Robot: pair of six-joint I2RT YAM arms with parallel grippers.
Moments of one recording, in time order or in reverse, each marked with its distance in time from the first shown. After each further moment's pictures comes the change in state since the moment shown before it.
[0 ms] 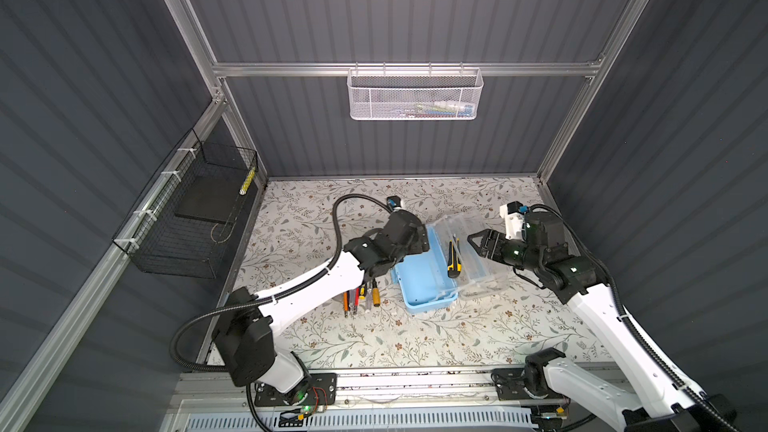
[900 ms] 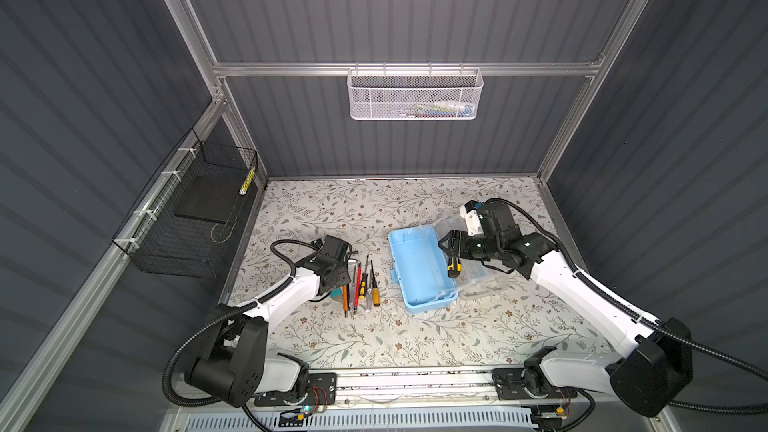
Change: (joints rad) left arm 0.446 -0.109 -0.493 -0.101 0.088 0.026; right arm 0.183 0.278 0.093 0.013 0.071 -0.022
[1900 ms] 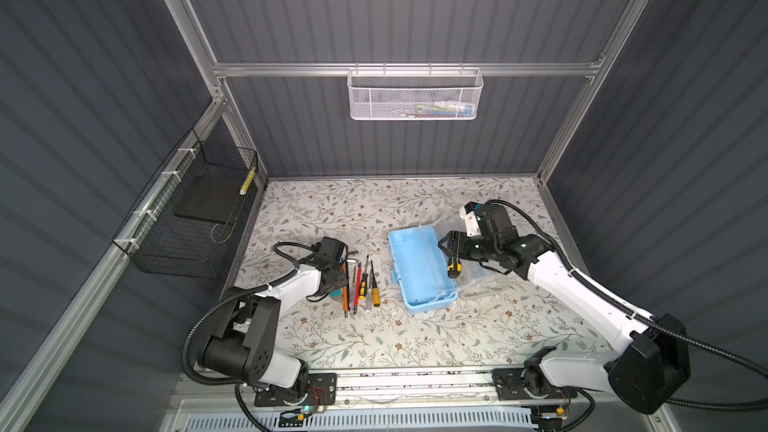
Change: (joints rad) left arm 0.059 0.100 -0.019 0.080 0.041 0.059; right arm 0.000 0.013 -0.035 0.044 0.031 0.013
